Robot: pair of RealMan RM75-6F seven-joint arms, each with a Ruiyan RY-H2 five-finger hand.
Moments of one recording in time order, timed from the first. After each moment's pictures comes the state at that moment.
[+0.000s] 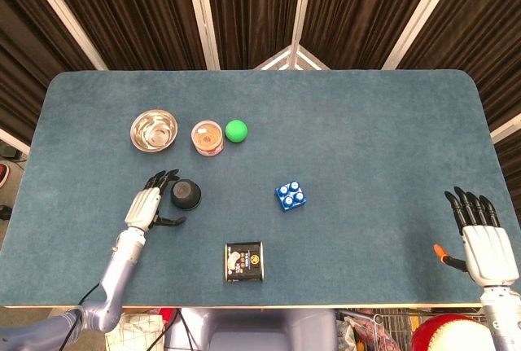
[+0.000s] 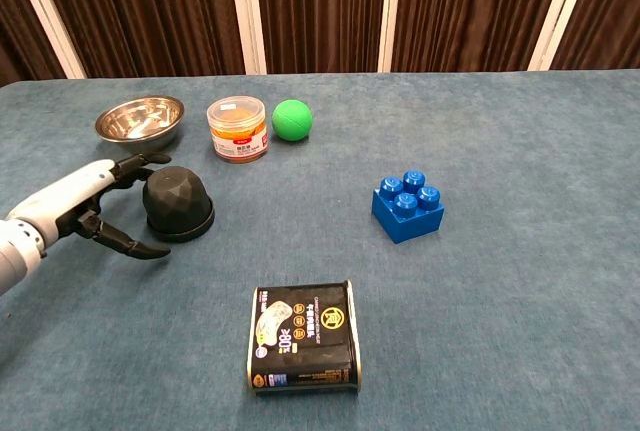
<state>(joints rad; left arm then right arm) -0.48 -1.82 -0.19 -1.10 1.29 1.05 -0.24 0.09 -1.10 0.06 -1.63 -1.49 1.45 -0.07</state>
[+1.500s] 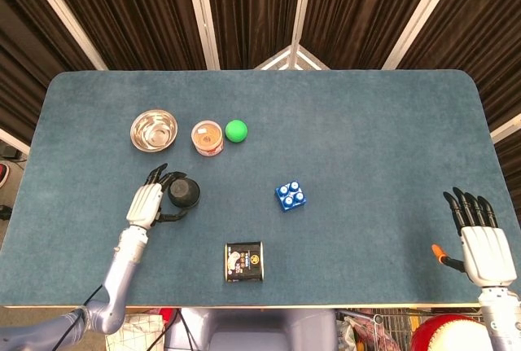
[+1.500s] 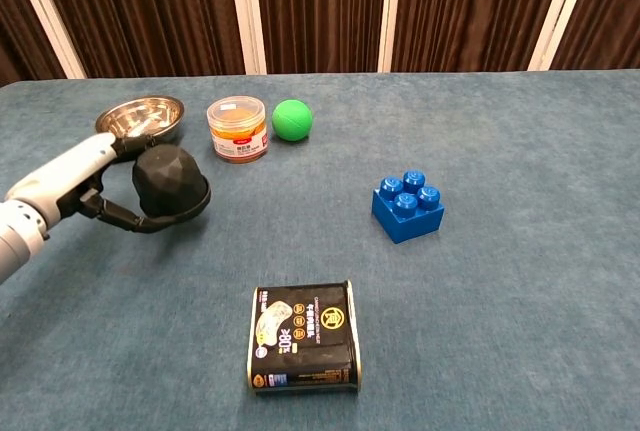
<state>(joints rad) -0.48 -1.80 -0.19 -1.18 1.34 1.16 -0.18 0.09 -1.12 0.07 -1.62 -1.49 1.46 -0.06</state>
